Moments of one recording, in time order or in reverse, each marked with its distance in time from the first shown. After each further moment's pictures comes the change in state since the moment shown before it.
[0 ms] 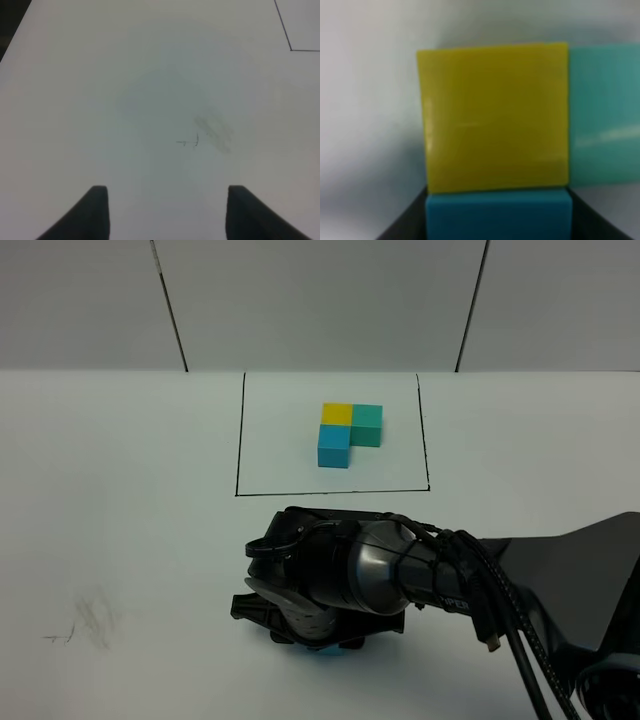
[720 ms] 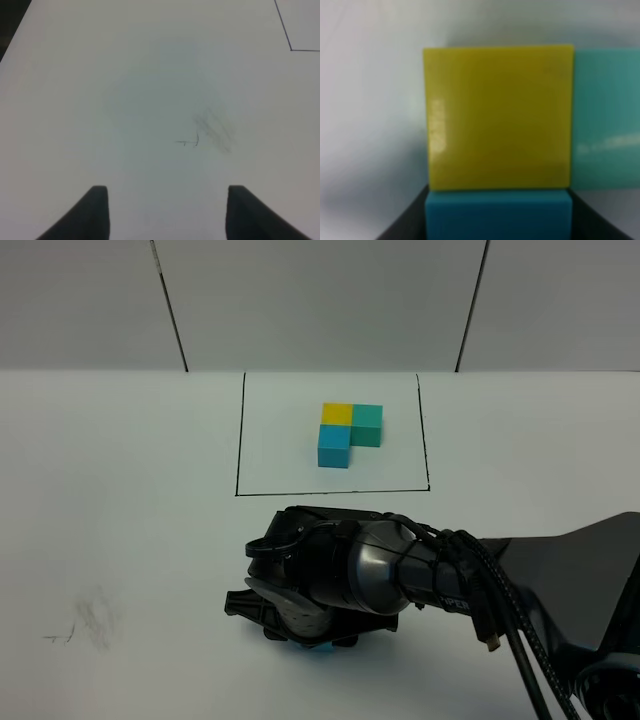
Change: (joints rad) left arm 0.000 0.000 0.000 0.000 0.000 0.000; right arm 0.000 0.000 0.000 0.002 -0.046 0.004
